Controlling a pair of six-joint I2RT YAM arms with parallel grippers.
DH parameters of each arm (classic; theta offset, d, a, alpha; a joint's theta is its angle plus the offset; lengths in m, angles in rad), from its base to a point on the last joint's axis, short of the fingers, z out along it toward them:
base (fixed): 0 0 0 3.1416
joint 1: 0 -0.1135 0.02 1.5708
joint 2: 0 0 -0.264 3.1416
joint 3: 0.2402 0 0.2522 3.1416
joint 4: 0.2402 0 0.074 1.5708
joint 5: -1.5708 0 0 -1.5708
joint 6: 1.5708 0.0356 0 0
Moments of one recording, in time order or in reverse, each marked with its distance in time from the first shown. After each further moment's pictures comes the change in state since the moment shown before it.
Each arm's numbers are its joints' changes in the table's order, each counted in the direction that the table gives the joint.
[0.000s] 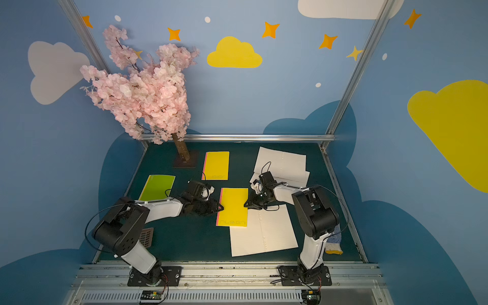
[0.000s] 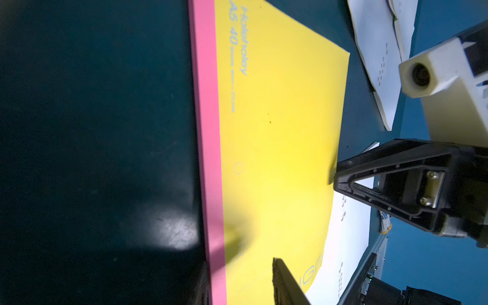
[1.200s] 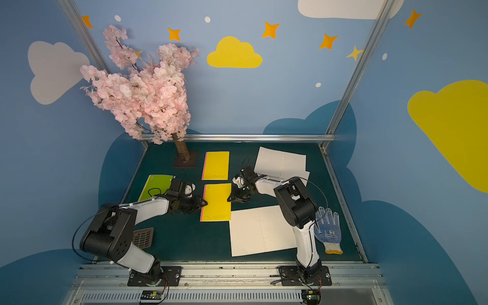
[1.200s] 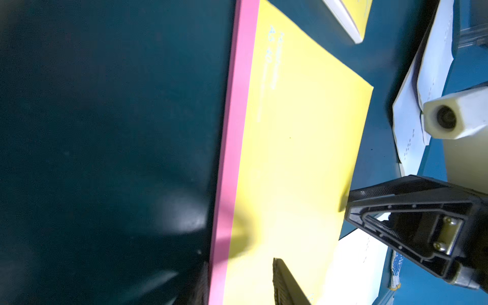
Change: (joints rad) left arm -0.230 -0.089 -0.037 0.124 0.067 0.023; right arm -0.153 0.241 0.330 0.016 0.022 0.039
